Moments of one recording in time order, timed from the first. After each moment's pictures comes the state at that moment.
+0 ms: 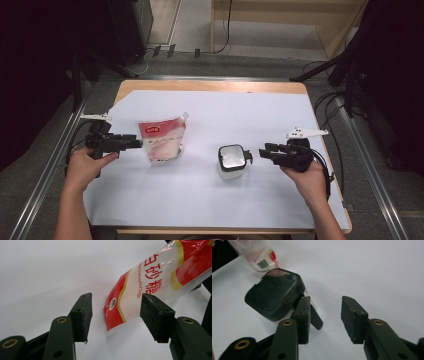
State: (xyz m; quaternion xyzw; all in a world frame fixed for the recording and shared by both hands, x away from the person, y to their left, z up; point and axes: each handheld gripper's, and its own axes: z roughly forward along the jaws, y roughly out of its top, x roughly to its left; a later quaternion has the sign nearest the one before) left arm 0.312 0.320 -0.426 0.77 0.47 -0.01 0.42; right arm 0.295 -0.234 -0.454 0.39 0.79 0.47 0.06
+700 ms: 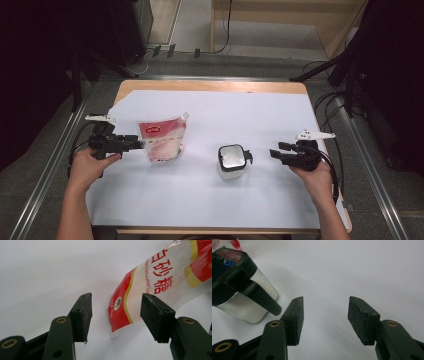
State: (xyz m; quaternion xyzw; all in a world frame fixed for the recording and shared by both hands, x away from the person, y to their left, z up) left arm 0.314 0.315 -0.434 0.78 0.47 0.00 0.42; right arm 0.311 -0.266 -0.489 0.43 0.78 0.45 0.09
